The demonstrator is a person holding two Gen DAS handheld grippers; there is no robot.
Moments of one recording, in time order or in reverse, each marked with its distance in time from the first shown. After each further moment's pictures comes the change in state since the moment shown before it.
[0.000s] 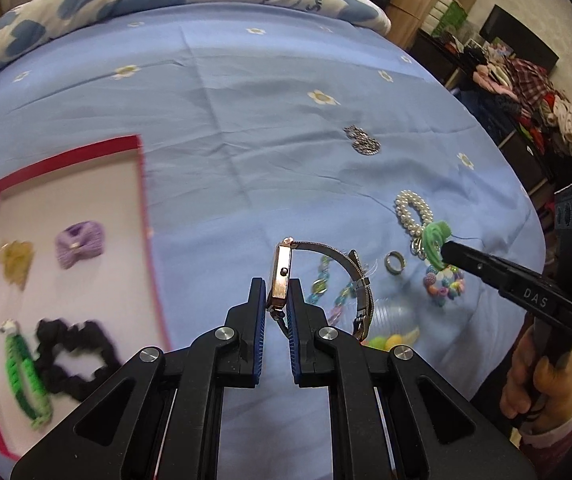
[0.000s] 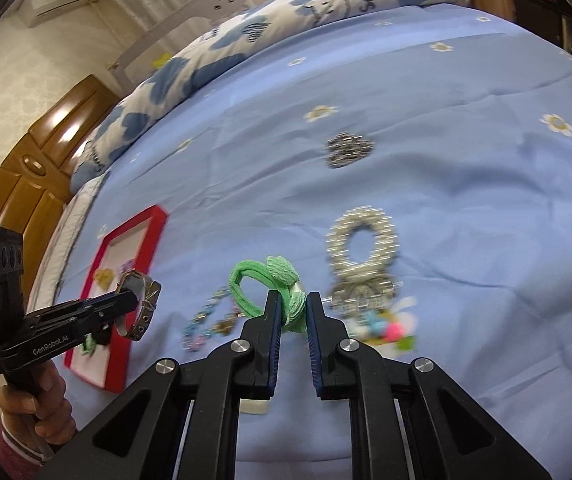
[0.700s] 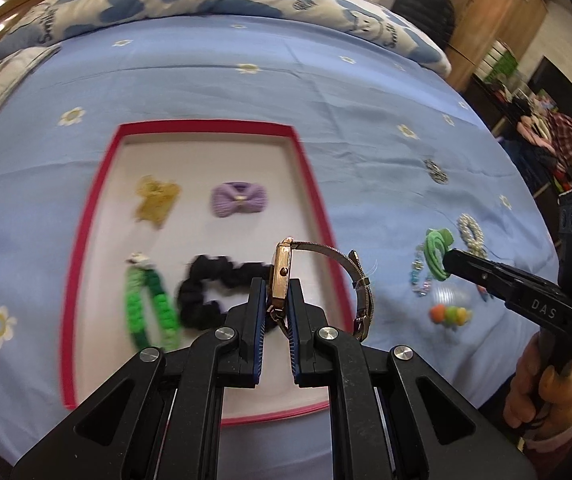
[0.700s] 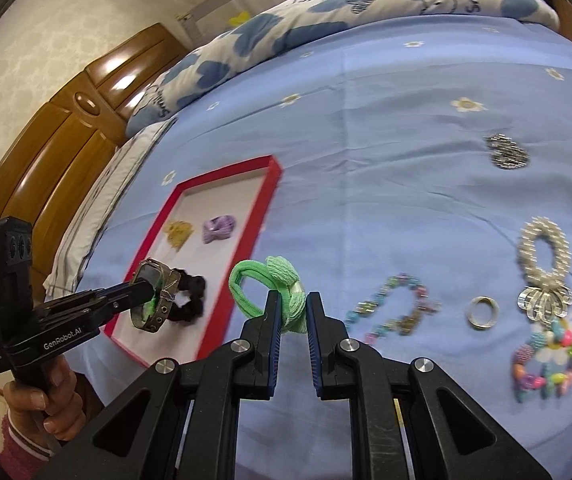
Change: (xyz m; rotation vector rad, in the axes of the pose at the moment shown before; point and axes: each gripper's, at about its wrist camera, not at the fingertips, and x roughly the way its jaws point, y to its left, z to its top) left arm -0.060 0.100 -0.047 -0.181 -0.073 0.117; right arm 0.043 0.125 -0.013 -0.181 0.087 0.139
